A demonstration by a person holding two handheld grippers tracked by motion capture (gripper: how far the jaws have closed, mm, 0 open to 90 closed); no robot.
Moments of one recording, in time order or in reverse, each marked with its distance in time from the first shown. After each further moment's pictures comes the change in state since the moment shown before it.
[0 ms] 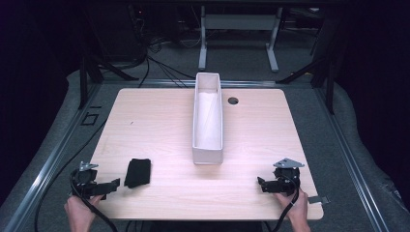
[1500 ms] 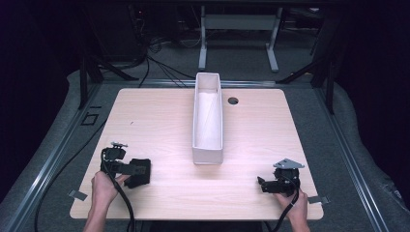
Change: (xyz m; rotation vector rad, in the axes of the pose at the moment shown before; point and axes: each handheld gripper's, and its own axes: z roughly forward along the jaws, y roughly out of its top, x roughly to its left) left arm -0.056 0.063 0.033 0.205 -0.160 0.033; right arm 0.001 -0.001 -0.001 -0.017 -0.004 -0.010
